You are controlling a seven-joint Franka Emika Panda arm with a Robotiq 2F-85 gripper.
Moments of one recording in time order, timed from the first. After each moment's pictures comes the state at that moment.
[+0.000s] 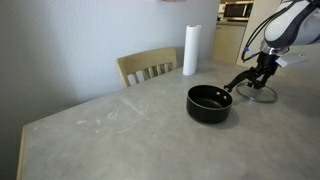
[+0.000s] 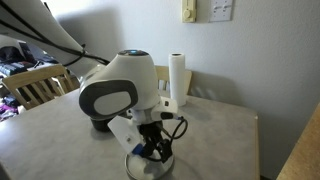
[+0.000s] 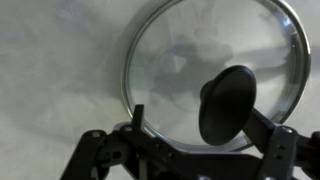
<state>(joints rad) -0.29 0.53 -0.17 -2.13 0.14 2.72 -0.24</state>
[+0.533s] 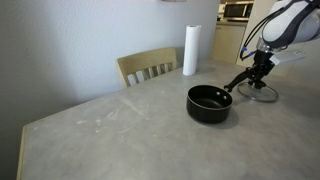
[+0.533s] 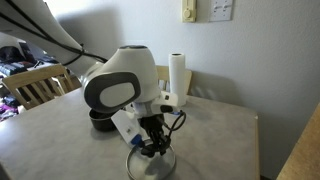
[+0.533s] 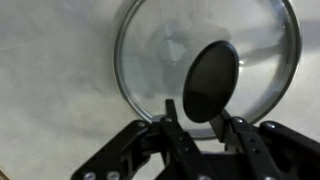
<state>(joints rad) -0.25 0.53 -0.20 -2.10 0.04 2.71 -0.07</state>
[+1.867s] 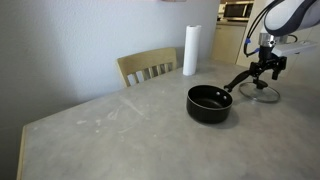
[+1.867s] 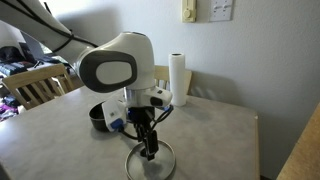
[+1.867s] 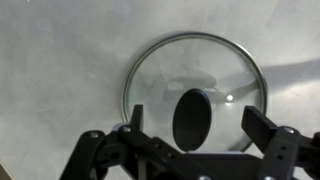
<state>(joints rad) -0.17 0.45 -0.26 -2.09 -0.03 2.42 0.13</state>
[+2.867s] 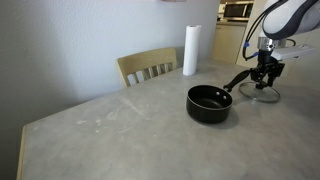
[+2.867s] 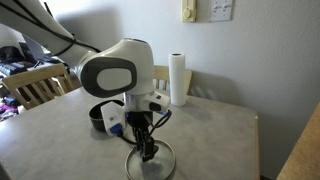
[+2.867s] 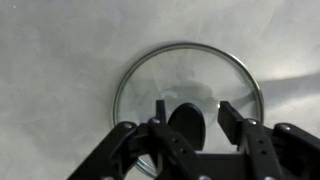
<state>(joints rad) -0.19 0.47 -0.23 -2.10 -0.01 2.42 0.11</state>
